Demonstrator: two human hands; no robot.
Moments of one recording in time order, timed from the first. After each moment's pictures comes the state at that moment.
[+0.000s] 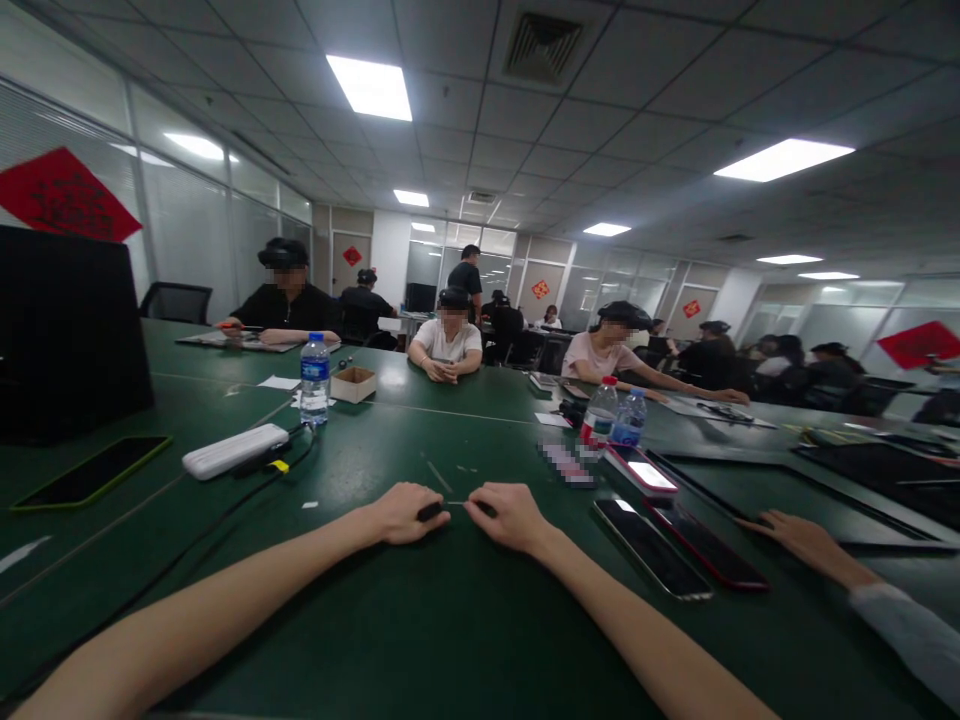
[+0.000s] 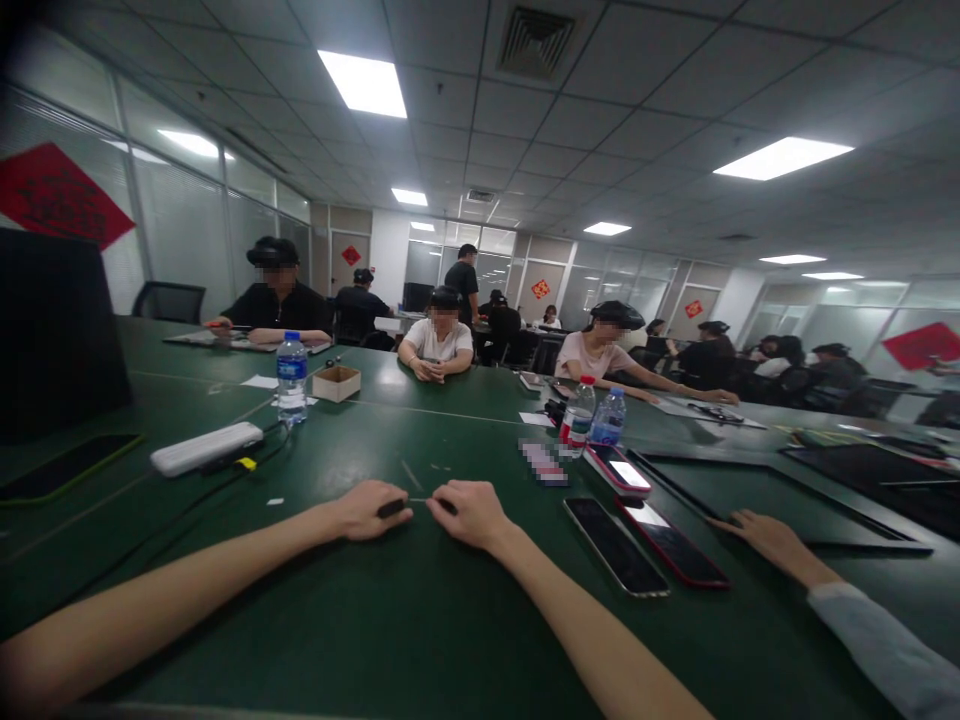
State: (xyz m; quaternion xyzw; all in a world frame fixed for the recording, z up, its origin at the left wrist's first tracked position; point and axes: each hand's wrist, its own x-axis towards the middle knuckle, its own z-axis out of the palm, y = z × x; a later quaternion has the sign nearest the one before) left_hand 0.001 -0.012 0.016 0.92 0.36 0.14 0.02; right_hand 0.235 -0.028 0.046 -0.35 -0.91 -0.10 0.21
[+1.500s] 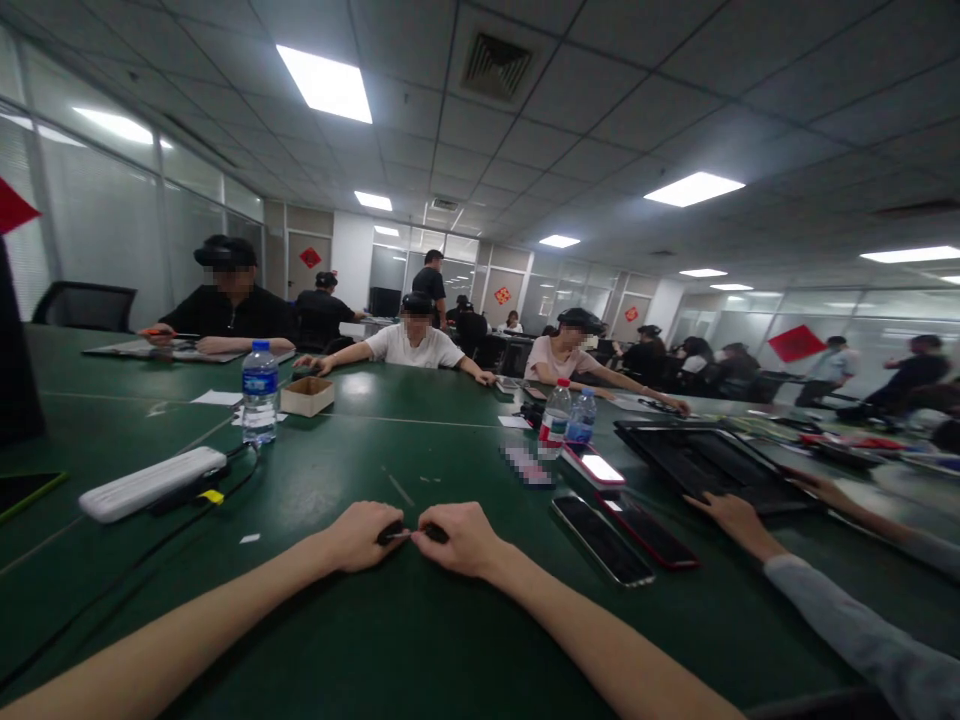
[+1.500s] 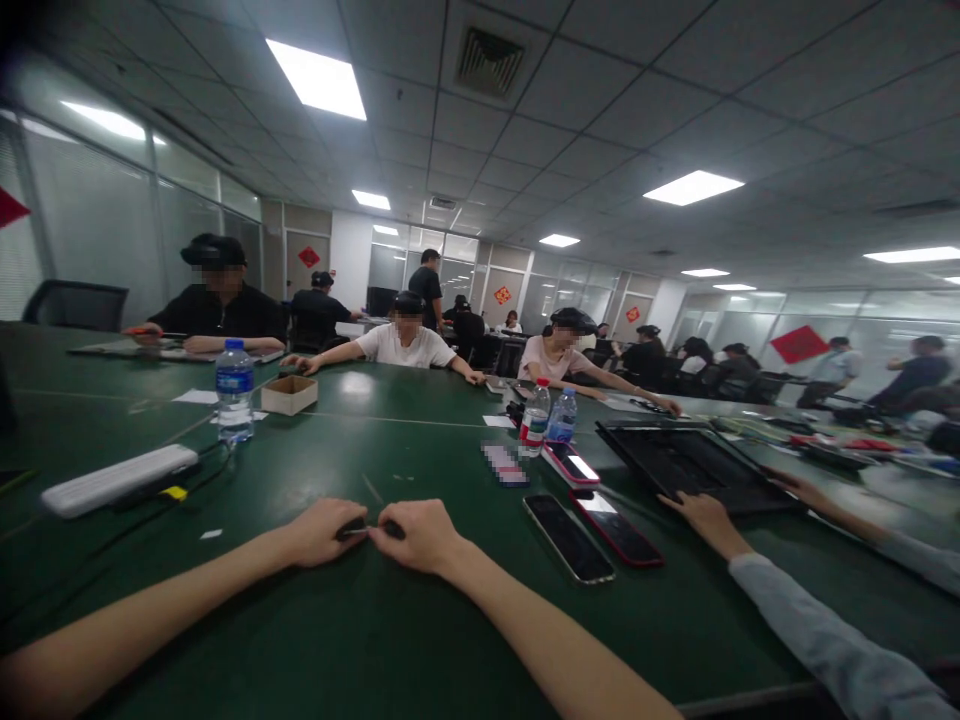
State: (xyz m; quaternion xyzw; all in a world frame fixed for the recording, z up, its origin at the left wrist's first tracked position) left_hand 0.005 -0.008 0.007 0.92 0.37 0.14 0.04; right_hand 0.217 -0.051 0.044 -0.34 -0.91 -0.06 0.21
